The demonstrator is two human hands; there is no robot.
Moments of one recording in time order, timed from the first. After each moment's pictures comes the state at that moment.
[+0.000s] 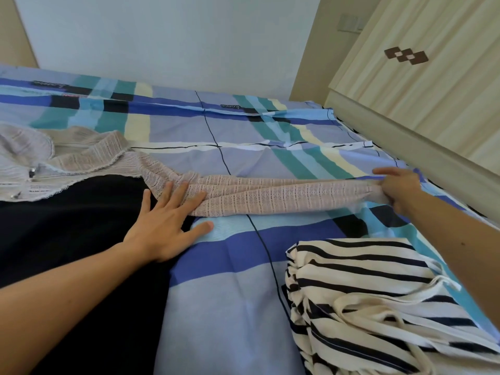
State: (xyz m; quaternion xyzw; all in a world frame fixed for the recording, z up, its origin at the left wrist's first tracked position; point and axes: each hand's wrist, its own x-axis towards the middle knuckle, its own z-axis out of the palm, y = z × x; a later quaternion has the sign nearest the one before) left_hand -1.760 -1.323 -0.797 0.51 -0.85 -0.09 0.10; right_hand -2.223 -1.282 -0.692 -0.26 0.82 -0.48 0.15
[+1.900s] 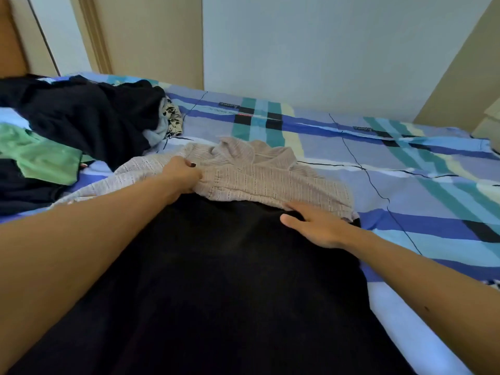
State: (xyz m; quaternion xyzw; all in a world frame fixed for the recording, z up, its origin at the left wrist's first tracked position) left_hand -1.463 -1.322 -0.712 0.74 -0.41 -0.35 0.39; right_hand -1.761 -1.277 -0.714 -0.78 0.57 -0.02 0.25
